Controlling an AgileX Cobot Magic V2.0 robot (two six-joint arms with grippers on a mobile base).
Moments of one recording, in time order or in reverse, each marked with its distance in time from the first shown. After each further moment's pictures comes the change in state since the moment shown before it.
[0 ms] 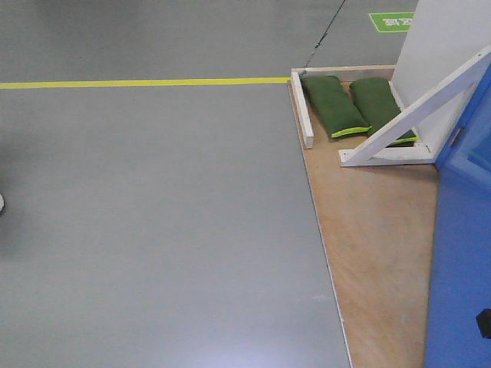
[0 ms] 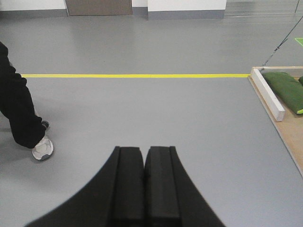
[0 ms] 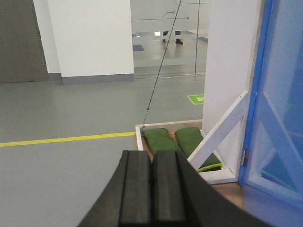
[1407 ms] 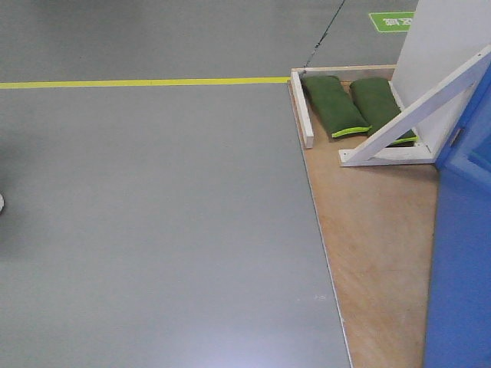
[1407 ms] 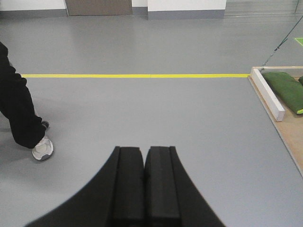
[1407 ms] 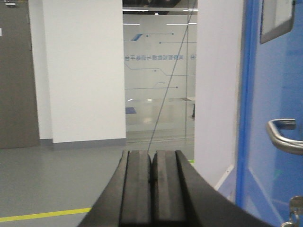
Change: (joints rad) left arm 0.000 0.000 0.000 0.000 0.000 0.000; right arm -0.057 0.047 -0.375 -0.007 0.089 0.000
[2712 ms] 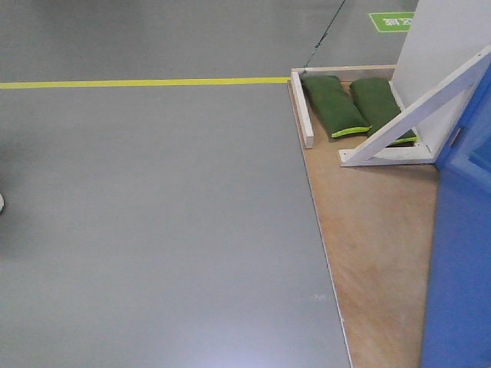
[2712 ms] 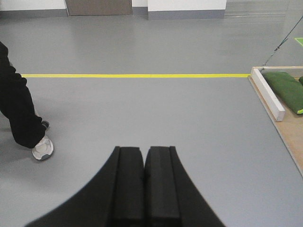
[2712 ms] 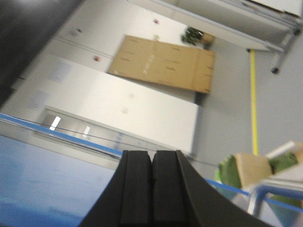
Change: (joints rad) left arm 0.000 0.000 0.000 0.000 0.000 0.000; right arm -0.886 1.045 -0.706 1.212 -0.146 0.001
